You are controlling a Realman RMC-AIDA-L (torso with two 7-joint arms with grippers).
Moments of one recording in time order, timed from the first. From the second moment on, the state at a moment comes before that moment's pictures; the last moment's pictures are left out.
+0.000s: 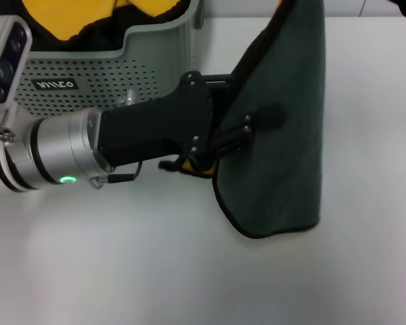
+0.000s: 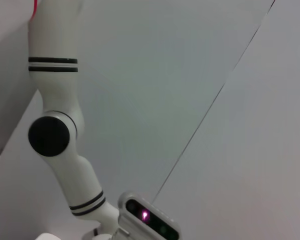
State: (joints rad) left arm -0.58 -2.09 1.06 0.38 1.34 1.83 -1.02; right arm 0.77 1.87 -0.99 -1.06 -1.38 -1.83 1.21
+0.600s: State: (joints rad) left arm -0.49 -2.10 1.05 0.38 1.33 1.78 -1.00; right arm 0.72 1.88 -0.91 -1.15 -1.39 -1.82 1.21
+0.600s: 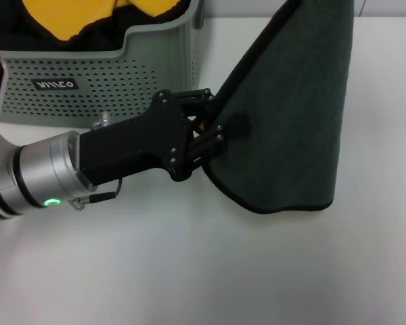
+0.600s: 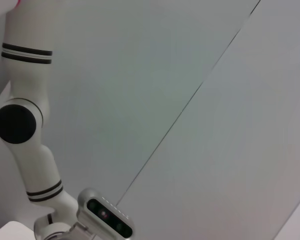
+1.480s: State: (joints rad) left arm -0.47 -2.10 1.06 0.37 1.37 1.78 -0.98; right arm 0.69 1.88 -0.84 -1.18 -1.39 -1.83 1.20
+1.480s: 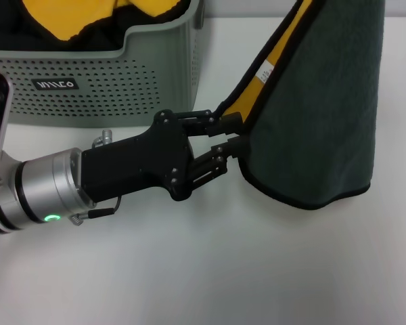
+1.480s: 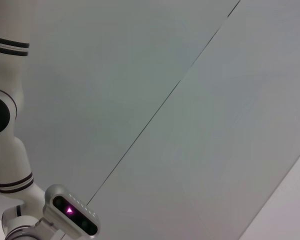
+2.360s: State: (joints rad) left arm -0.48 -2.10 1.06 0.34 1.38 1.77 -0.93; right arm 0.73 1.88 -0.84 -1.23 -1.39 -1.80 1.20
